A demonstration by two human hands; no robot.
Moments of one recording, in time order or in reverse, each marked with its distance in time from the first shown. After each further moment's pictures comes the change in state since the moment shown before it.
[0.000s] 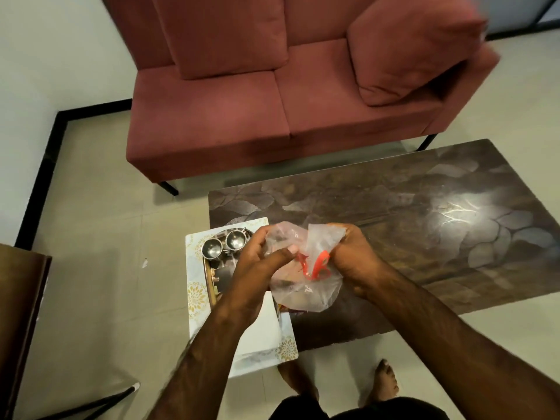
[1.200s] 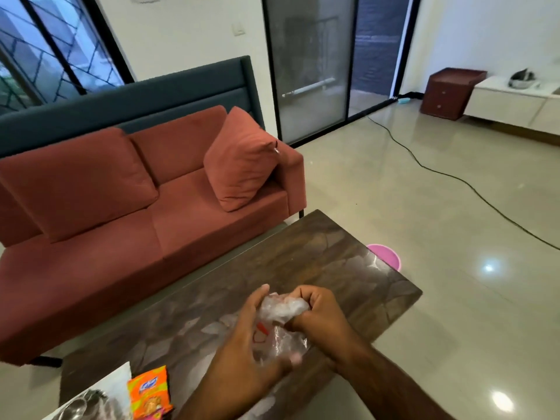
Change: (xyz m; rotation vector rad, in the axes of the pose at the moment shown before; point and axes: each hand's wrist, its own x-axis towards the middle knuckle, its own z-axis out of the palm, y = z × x) left_hand -0.030 -0.011 0.380 0.811 -0.423 0.396; right_hand -0.142 -0.029 -0.360 0.101 0.300 -0.249
